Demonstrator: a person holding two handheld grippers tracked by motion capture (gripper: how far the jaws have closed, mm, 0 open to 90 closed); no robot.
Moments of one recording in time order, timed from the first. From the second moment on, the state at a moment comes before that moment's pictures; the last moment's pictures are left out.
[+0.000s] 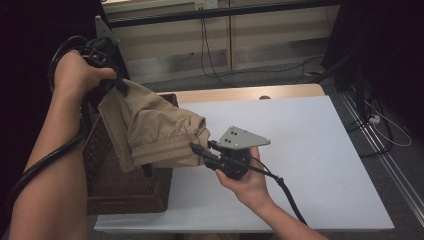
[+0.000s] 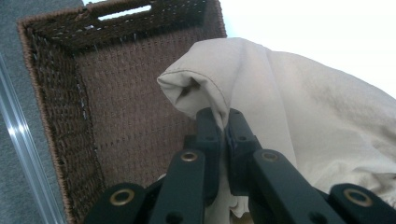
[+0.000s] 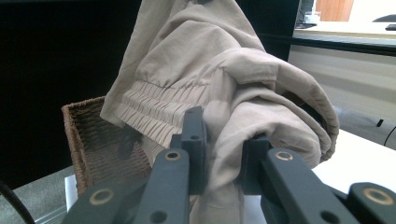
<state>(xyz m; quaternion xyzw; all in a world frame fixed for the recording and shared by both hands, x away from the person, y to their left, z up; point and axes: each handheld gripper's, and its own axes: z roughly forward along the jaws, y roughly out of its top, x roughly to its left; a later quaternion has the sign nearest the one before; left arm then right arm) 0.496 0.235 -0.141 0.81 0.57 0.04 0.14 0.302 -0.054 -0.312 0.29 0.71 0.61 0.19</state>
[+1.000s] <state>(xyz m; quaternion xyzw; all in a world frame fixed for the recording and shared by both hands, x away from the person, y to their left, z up) 0.498 0.259 -0.146 0.80 0.58 0.04 0.14 0.308 -0.030 -0.316 0.28 0.72 0.61 0.18</state>
